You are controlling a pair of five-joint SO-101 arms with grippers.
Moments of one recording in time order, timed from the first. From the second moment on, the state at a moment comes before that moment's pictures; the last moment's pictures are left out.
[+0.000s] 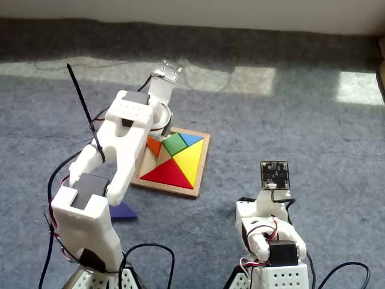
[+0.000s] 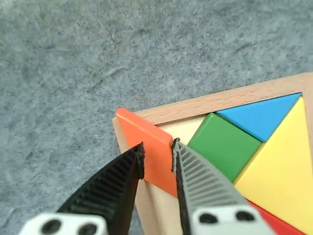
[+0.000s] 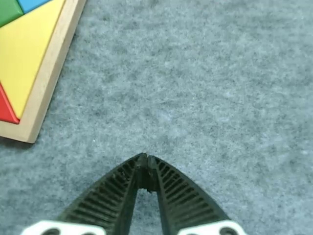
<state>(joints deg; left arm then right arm) 7.2 19.1 4.5 59.2 -5.0 -9.9 -104.2 96.0 67.2 0.0</state>
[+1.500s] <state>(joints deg) 1.5 12.8 8.6 60.6 -5.1 -9.9 -104.2 96.0 67.2 0.0</state>
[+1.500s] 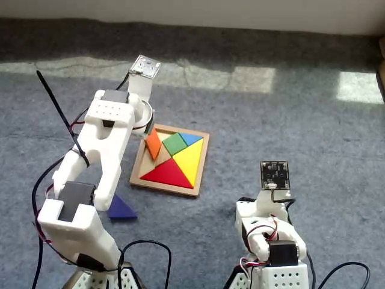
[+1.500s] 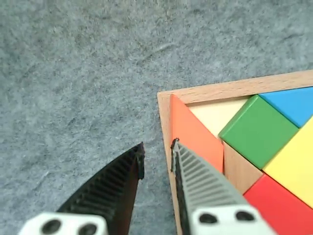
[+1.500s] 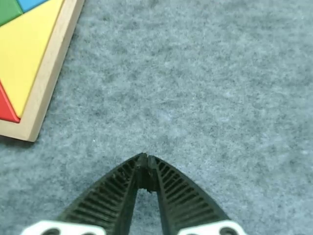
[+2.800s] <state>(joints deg) 6.9 16.3 11.3 63.5 -14.6 -9.9 -104.2 96.0 67.2 0.0</state>
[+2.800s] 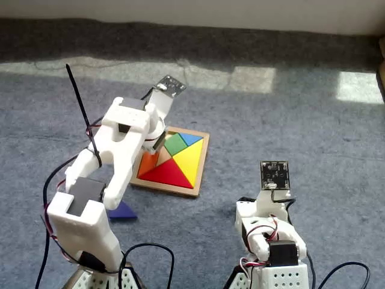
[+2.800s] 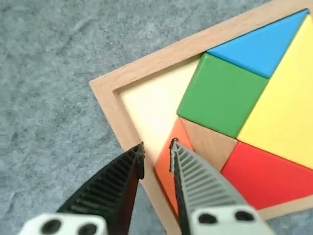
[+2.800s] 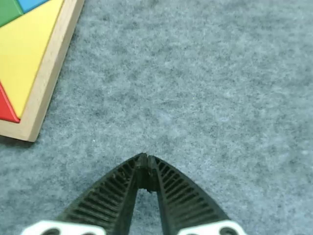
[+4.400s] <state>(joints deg) -8.7 -24.5 58.1 68.4 14.5 -9.9 -104.2 96.0 67.2 0.0</state>
